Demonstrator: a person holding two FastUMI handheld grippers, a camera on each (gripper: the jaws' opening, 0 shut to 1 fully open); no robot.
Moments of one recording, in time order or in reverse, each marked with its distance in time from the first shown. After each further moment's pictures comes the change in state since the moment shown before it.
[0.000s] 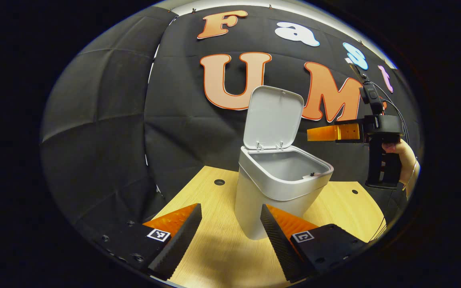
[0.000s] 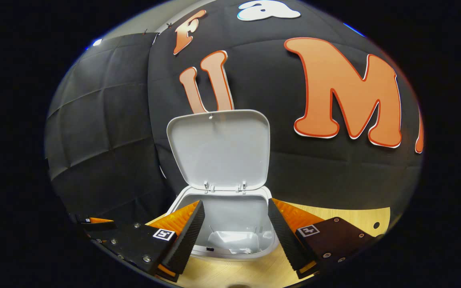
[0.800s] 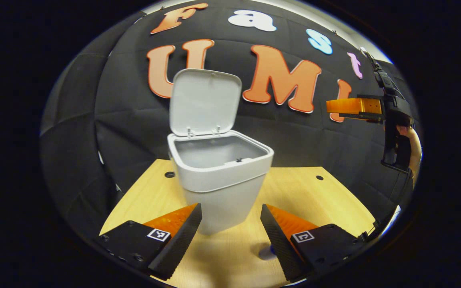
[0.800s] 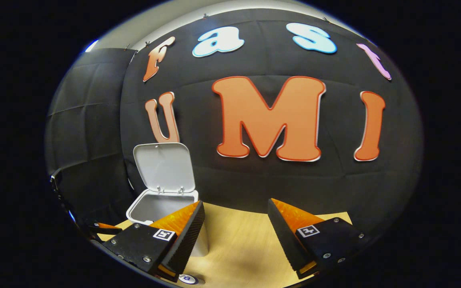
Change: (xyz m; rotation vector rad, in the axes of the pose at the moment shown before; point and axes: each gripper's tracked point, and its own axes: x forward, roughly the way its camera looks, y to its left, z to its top) left arm 0.009 -0.160 -0.039 0.080 0.086 -0.297; right arm -0.167 -0.152 0.003 0.019 -0.127 -0.288
